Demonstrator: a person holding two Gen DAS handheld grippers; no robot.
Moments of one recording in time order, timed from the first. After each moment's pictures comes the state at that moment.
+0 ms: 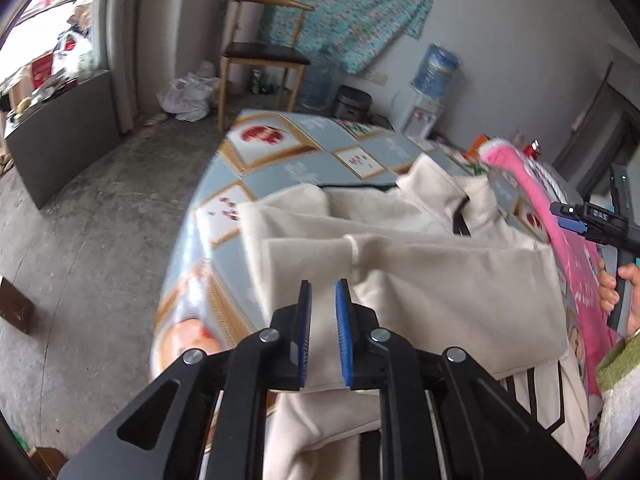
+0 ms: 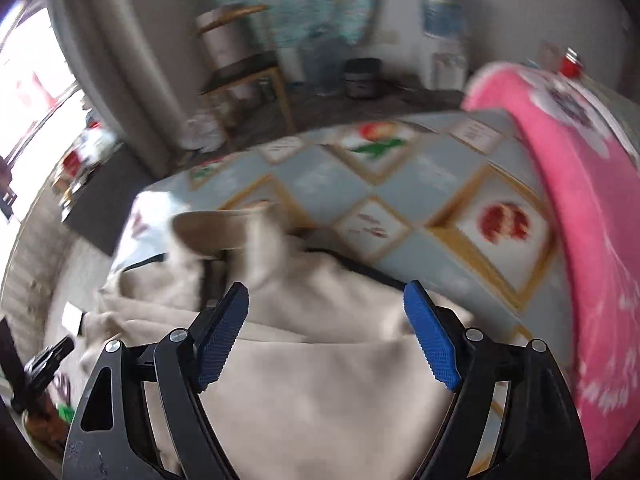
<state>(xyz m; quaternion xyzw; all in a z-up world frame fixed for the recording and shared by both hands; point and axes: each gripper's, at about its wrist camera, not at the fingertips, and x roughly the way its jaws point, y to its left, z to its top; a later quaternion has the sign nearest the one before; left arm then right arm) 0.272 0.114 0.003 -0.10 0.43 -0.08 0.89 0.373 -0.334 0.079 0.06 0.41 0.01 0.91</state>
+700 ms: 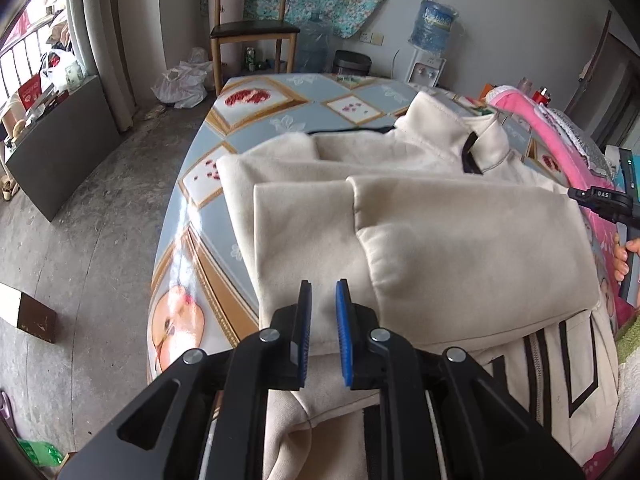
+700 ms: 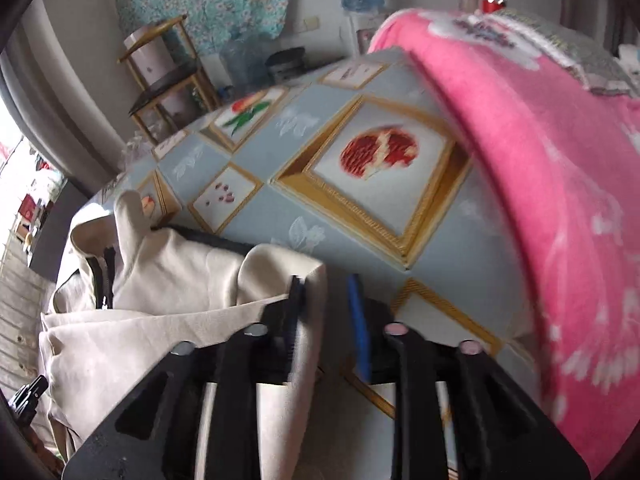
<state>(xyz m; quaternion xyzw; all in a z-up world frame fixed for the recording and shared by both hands) 0.263 0.088 -0.015 -0.03 0.47 -0.07 0.88 0.352 -0.411 0.033 0.10 0.40 -0.06 0.91</state>
